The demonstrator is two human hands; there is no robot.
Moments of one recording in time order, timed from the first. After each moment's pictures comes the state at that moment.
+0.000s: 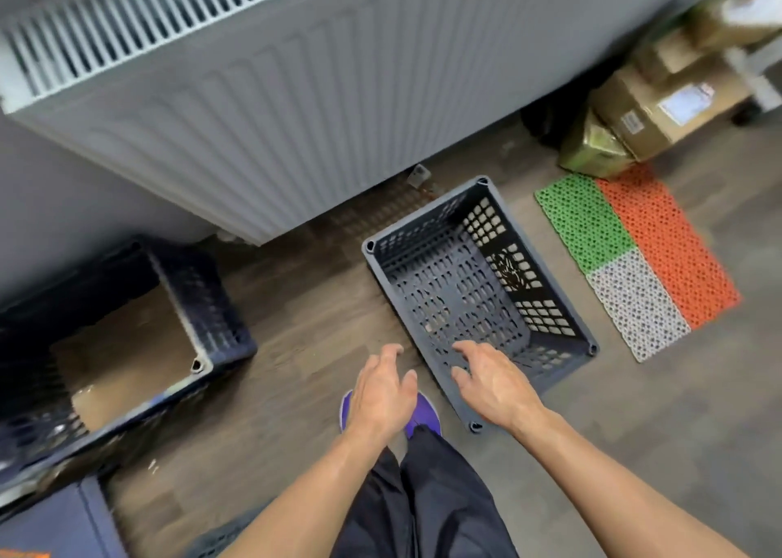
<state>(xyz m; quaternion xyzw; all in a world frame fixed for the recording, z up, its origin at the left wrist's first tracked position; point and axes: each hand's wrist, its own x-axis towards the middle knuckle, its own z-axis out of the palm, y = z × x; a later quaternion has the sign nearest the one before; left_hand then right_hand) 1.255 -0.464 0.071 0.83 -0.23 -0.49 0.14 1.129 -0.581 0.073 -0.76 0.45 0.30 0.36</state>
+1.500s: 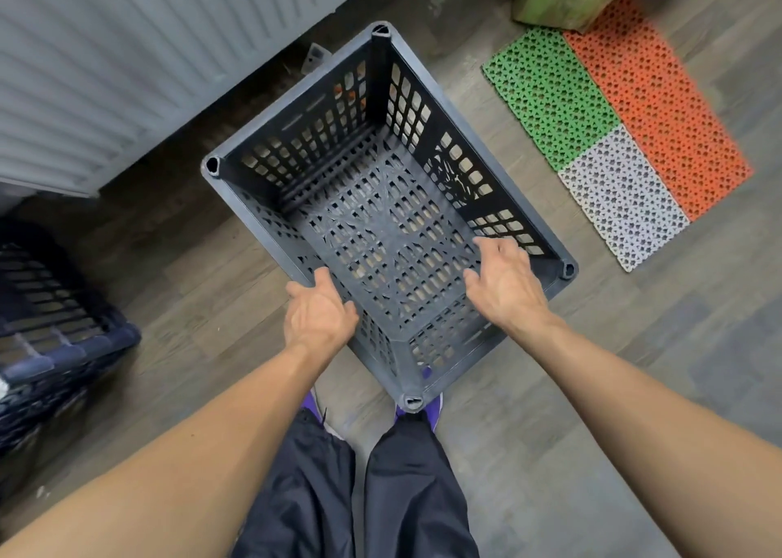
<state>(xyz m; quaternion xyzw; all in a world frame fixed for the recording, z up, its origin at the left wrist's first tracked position) 1.190 -0.552 -0.141 0.86 -0.26 -0.43 -0.05 1.005 -0.686 -0.116 -0.73 0.58 0.22 0.29</state>
